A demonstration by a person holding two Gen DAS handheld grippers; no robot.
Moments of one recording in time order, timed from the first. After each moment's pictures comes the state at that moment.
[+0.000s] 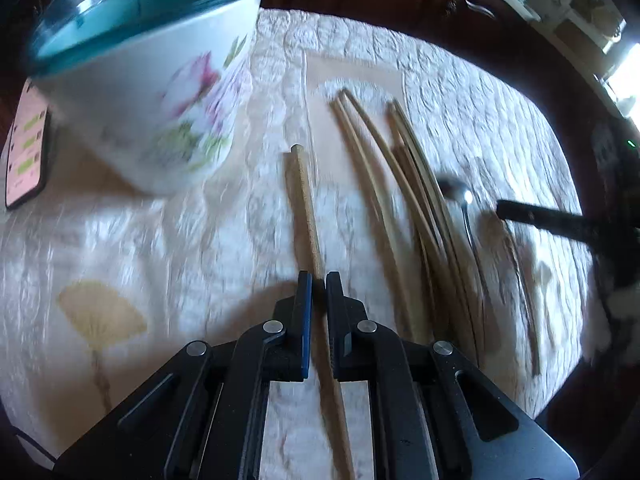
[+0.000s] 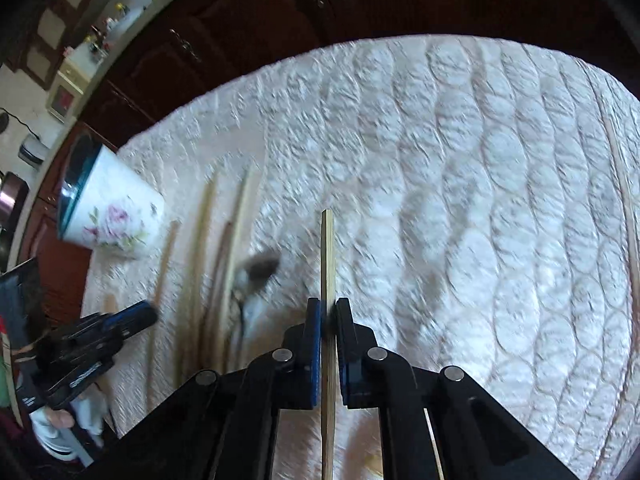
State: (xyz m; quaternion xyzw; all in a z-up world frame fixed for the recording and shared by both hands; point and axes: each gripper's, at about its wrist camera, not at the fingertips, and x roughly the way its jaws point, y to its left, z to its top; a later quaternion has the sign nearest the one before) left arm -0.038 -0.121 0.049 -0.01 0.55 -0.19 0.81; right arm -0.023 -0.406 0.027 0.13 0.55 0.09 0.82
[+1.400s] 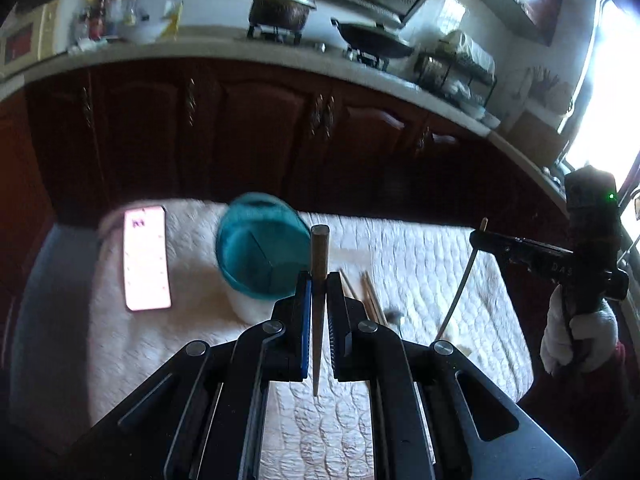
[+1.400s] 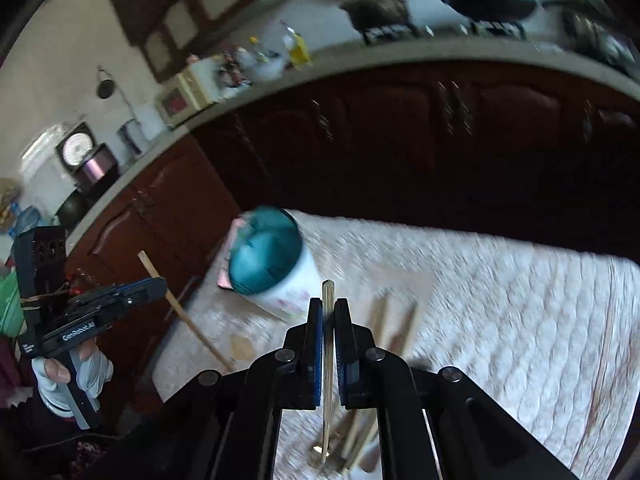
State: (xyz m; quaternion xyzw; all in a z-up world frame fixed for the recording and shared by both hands) left arm -0.076 0.002 0.256 -0.08 0.36 -0.21 0.91; right arm -0.043 -0.303 0.219 0.07 0.36 0.24 0.90
